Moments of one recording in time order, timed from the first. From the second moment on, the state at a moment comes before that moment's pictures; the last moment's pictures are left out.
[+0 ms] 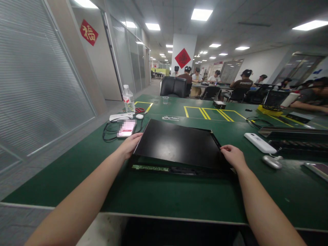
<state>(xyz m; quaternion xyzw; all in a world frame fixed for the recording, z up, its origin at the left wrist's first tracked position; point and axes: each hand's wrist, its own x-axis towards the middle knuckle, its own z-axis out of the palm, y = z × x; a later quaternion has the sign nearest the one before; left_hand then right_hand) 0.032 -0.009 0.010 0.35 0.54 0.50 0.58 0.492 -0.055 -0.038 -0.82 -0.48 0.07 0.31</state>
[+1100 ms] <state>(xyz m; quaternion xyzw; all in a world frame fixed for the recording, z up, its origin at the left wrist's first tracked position) 0.028 -0.015 0.013 0.43 0.54 0.46 0.56 0.490 -0.056 -0.038 -0.81 -0.49 0.07 0.31</state>
